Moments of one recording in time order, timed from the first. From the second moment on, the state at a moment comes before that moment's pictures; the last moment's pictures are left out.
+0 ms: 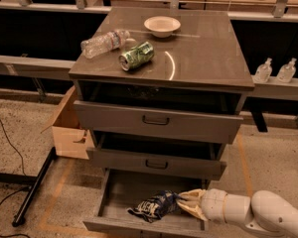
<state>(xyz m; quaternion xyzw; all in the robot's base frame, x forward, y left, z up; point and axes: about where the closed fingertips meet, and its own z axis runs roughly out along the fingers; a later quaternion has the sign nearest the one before) 0.436 -0.116 0.525 -0.49 0.70 0.25 0.45</state>
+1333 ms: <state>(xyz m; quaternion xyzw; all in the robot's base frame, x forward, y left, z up) 0.499 -0.216 0.400 -0.51 0.76 0.09 0.40</state>
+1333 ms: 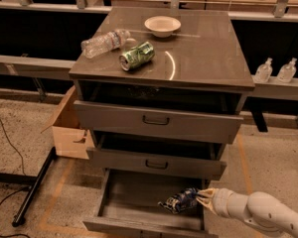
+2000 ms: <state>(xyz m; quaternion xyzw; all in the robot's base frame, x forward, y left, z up) 0.526 -0.229 0.343 -0.50 0.76 0.08 0.39</state>
